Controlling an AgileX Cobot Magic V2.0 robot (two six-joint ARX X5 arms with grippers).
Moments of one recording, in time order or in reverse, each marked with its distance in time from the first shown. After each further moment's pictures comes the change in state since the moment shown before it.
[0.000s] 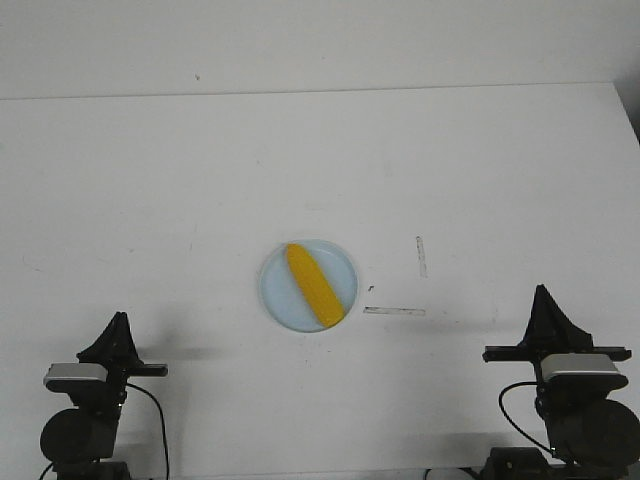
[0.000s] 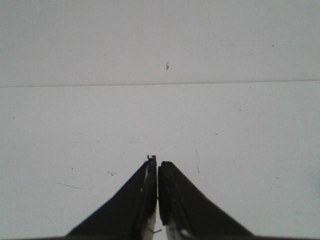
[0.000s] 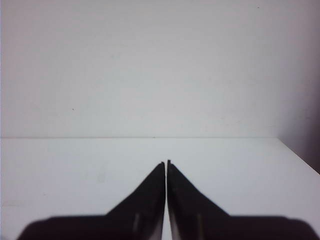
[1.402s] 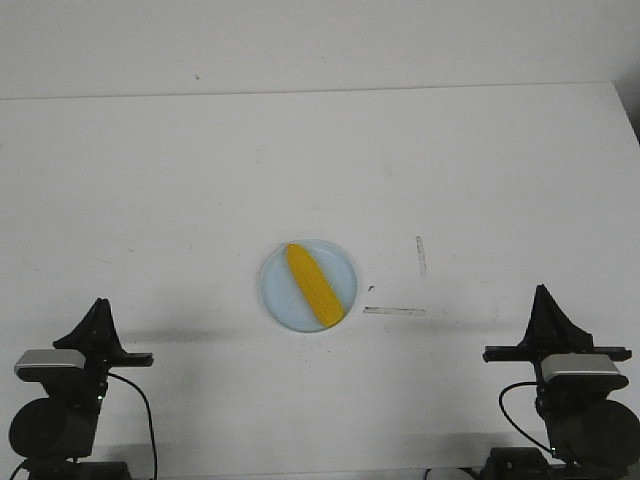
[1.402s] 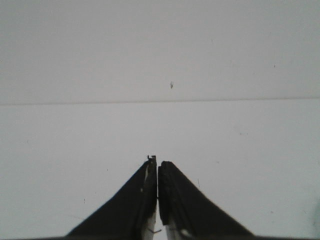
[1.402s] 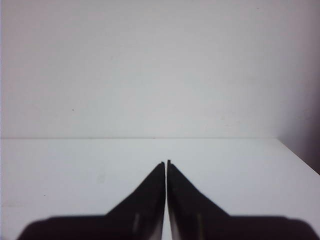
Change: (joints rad) left arm 0.000 0.179 0.292 -0.151 -0.015 0.002; right arm 0.000 0.000 0.002 0.000 0.000 0.000
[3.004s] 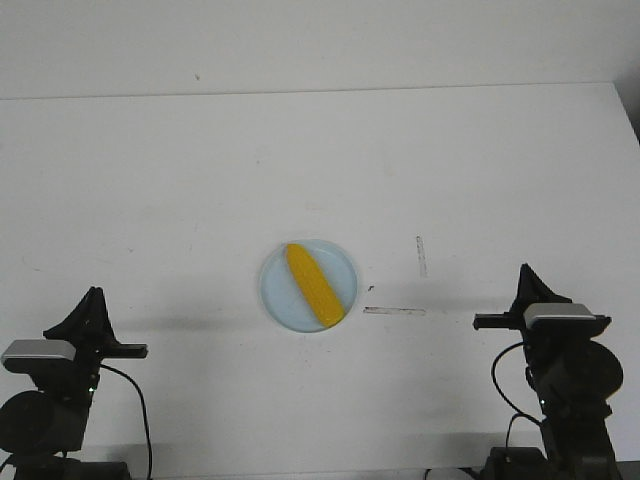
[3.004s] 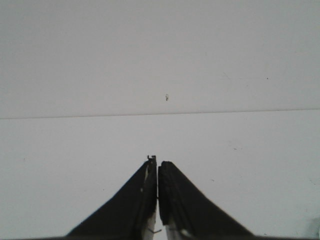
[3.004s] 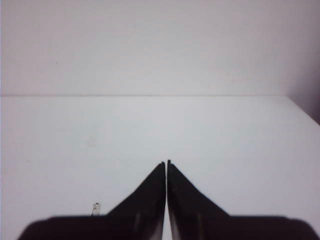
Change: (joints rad) left arm 0.000 0.099 0.127 -0.002 0.014 0.000; right arm 0.000 0.241 0.001 0.066 0.004 0.000
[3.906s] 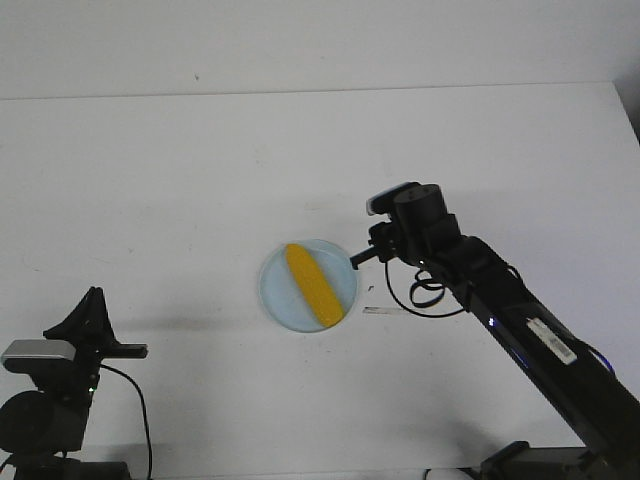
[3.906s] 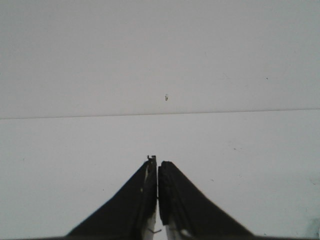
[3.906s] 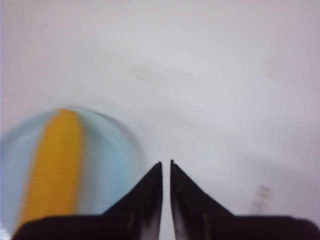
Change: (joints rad) left arm 0.000 0.000 0.000 0.000 0.000 0.000; right arm 0.475 1.001 0.701 -0.341 -0.003 0.027
